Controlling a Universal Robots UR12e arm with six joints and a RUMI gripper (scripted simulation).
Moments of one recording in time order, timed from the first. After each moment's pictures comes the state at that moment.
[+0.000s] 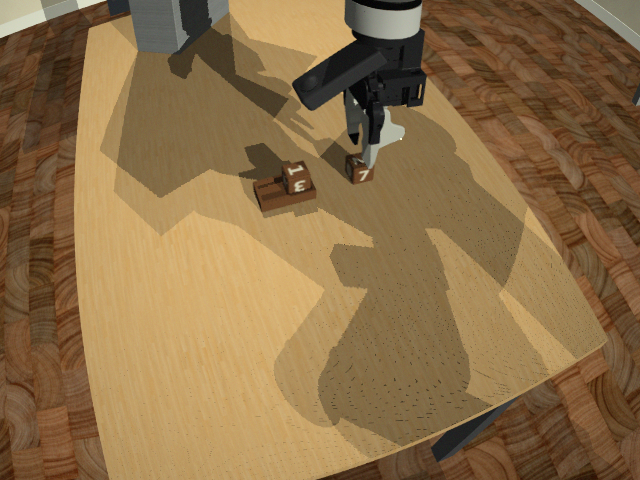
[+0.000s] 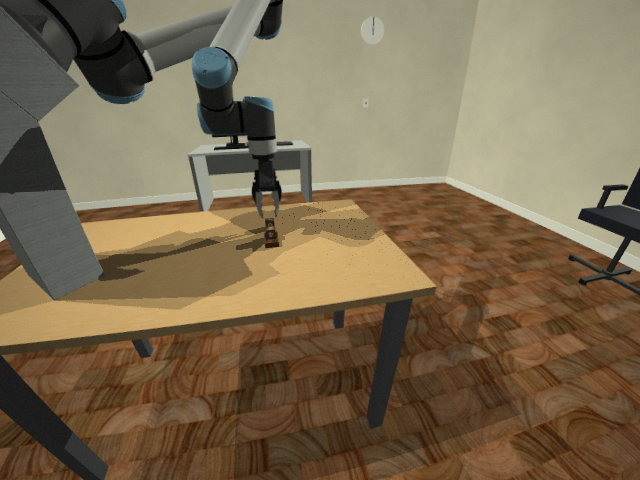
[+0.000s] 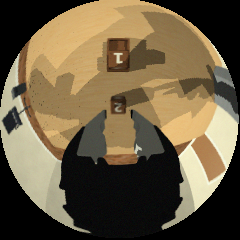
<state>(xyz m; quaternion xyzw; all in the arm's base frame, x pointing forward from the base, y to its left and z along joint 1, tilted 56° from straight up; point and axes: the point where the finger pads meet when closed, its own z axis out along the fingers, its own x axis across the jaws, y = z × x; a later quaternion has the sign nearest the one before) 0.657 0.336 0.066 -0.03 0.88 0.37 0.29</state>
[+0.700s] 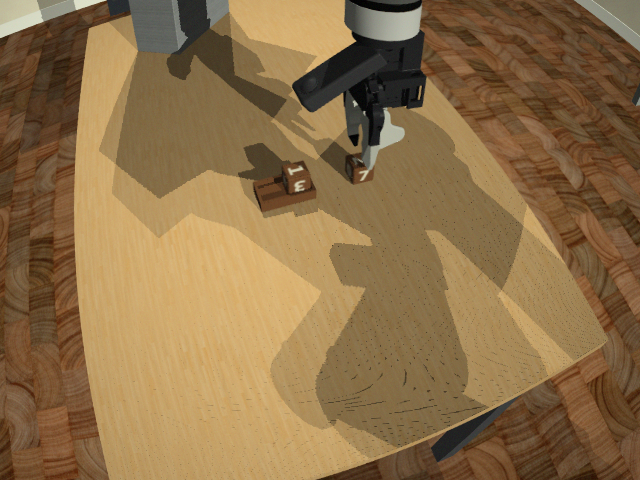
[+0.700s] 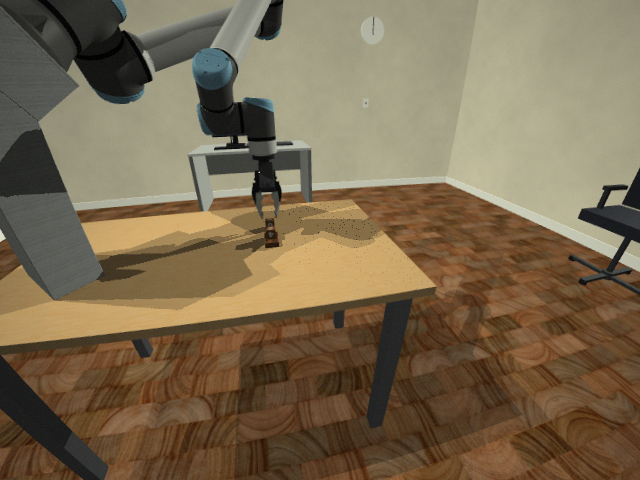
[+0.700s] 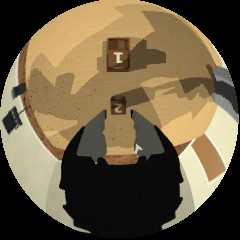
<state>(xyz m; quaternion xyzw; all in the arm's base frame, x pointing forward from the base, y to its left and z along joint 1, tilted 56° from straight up) 0.659 0.338 0.064 -0.03 0.88 0.37 0.29</state>
